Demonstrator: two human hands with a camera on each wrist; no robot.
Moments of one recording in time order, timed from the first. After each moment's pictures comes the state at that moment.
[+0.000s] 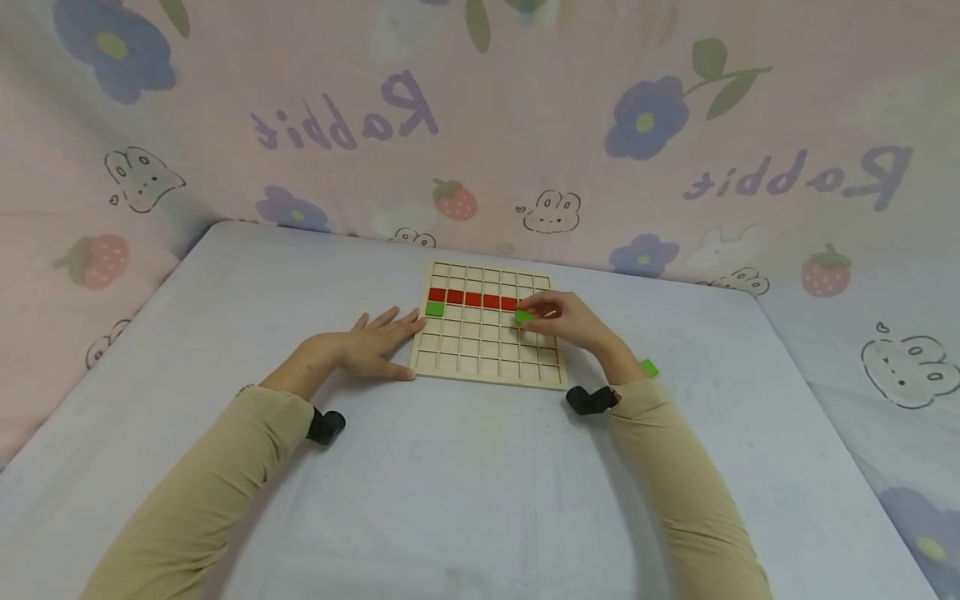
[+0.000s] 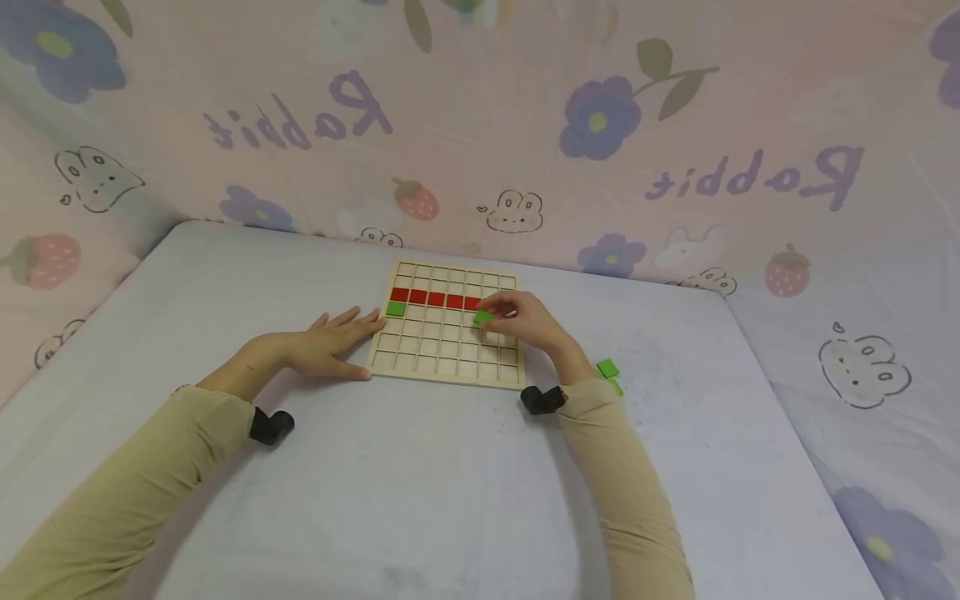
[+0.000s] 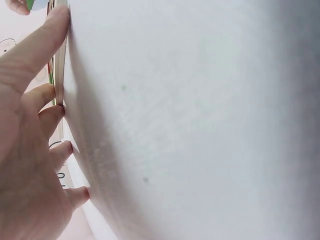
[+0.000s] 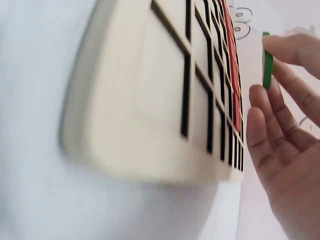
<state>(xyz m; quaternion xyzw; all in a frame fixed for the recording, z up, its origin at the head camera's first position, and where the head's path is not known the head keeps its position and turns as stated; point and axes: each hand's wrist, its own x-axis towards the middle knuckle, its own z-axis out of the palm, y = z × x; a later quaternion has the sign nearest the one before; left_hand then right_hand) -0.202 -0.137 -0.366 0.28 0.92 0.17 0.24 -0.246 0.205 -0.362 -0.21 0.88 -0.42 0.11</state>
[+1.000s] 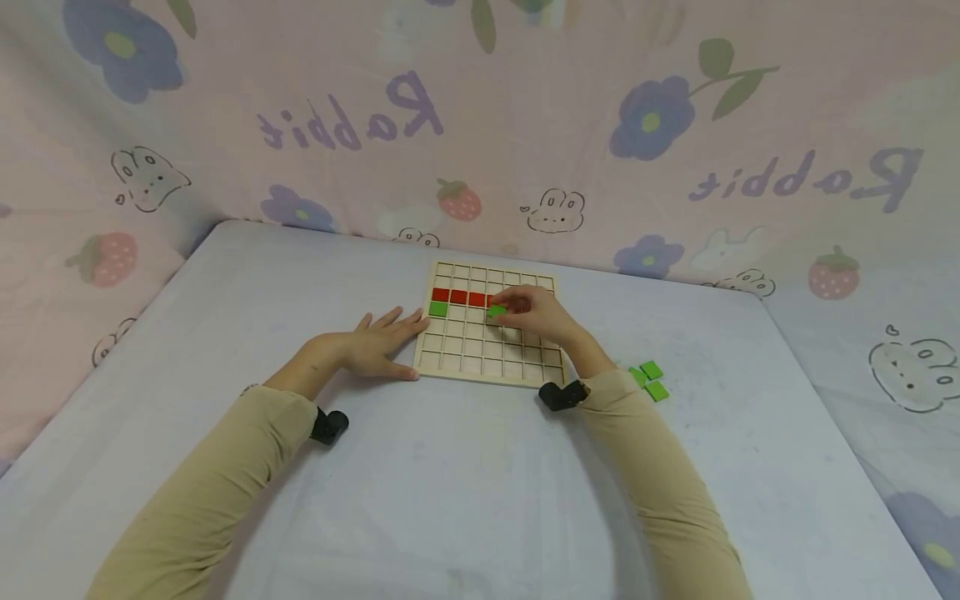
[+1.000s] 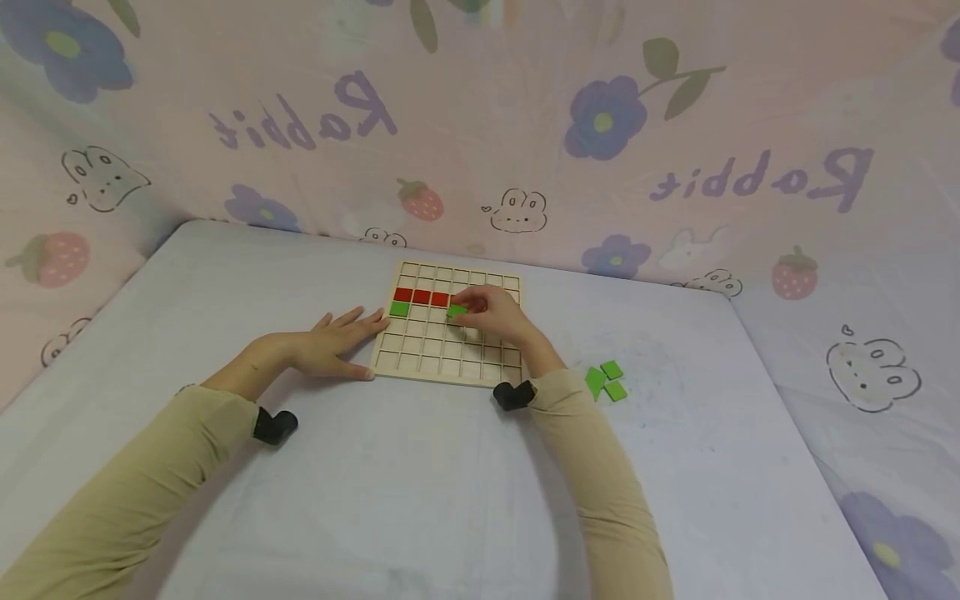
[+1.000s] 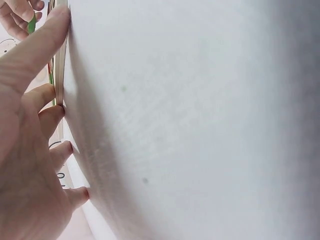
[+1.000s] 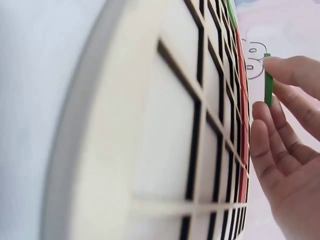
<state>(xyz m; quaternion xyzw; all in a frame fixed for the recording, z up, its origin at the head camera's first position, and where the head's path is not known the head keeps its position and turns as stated) -0.202 -0.137 -0.366 0.28 0.92 0.16 0.24 -0.257 0.159 -0.368 -0.20 0.89 -0.40 0.10</state>
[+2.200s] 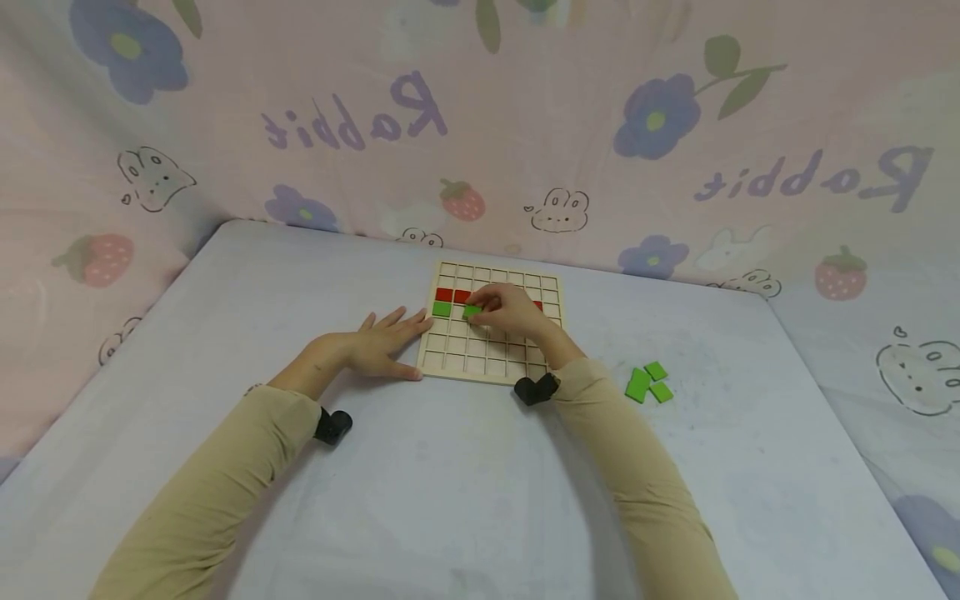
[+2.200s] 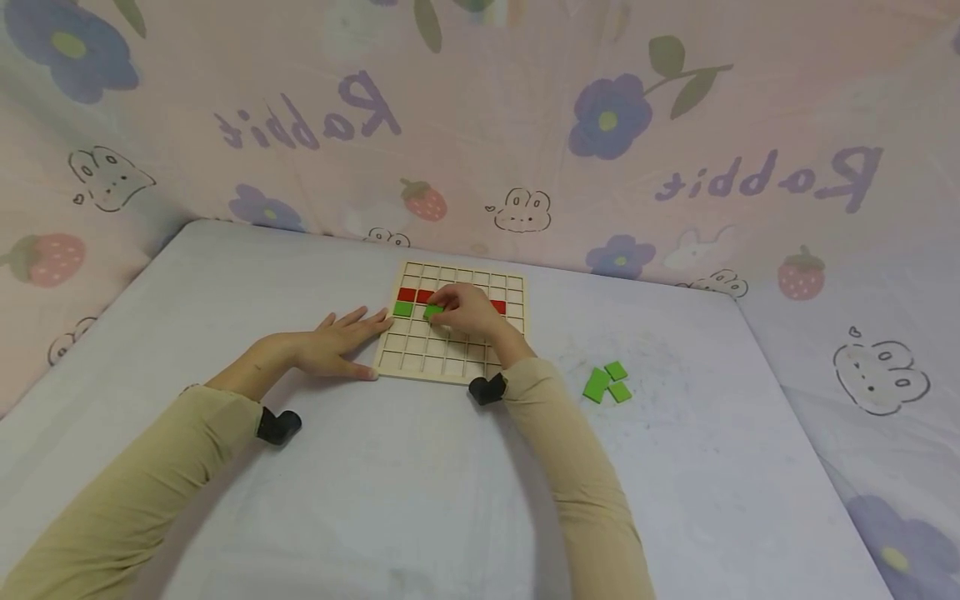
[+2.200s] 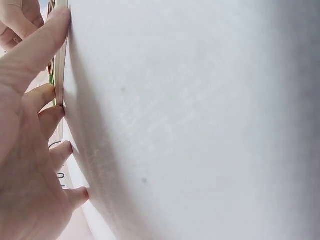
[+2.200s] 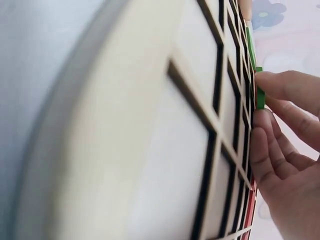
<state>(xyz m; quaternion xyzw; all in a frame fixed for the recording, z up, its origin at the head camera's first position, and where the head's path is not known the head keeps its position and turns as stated) -0.201 -0.135 -0.363 0.27 0.92 0.17 0.24 -0.265 0.115 -0.371 -0.20 0.90 -0.36 0.12</state>
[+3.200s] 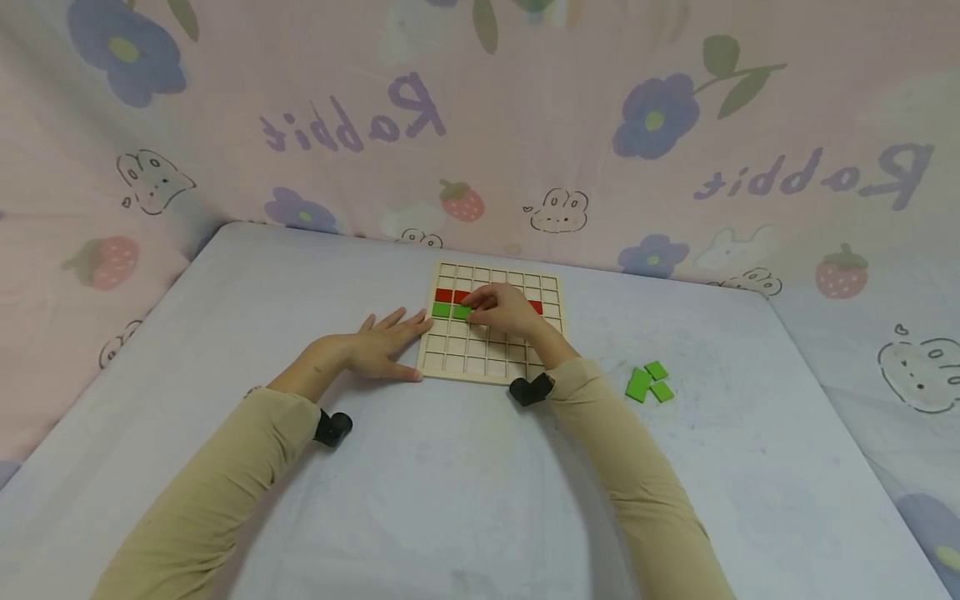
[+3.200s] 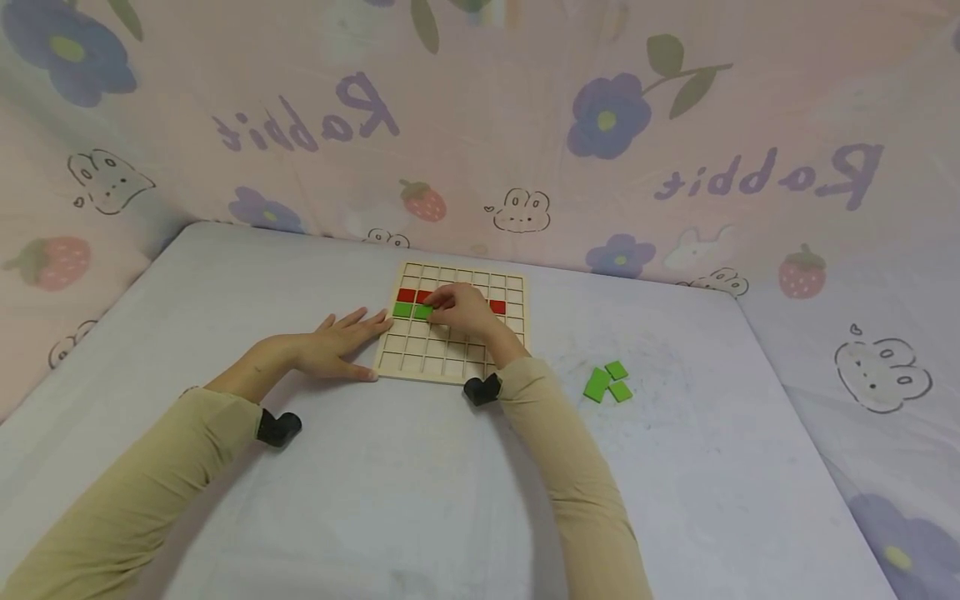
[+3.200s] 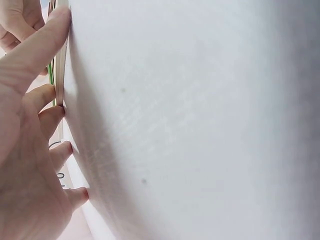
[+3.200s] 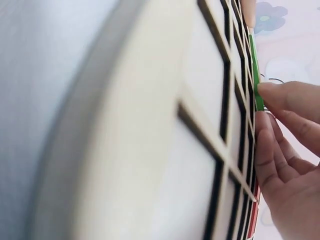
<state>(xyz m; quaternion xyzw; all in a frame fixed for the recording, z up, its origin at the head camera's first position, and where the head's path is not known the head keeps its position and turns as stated) -0.203 -0.137 -0.367 0.27 0.92 0.16 0.24 -0.267 0.109 -0.373 -0.19 0.90 -0.38 0.12</state>
